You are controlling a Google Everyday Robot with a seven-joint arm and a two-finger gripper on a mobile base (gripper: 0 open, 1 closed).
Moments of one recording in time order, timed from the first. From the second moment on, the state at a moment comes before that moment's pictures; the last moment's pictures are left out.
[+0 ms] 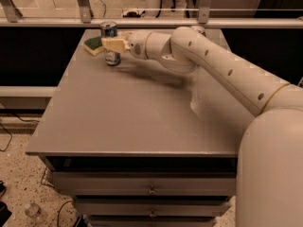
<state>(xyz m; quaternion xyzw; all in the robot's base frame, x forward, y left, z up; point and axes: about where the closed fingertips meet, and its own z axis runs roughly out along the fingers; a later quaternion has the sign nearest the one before) 0.779 0.102 0.895 -0.33 0.66 0.37 0.57</state>
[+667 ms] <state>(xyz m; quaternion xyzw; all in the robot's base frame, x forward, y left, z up) 0.775 0.105 0.903 -0.34 0.64 0.36 0.59</state>
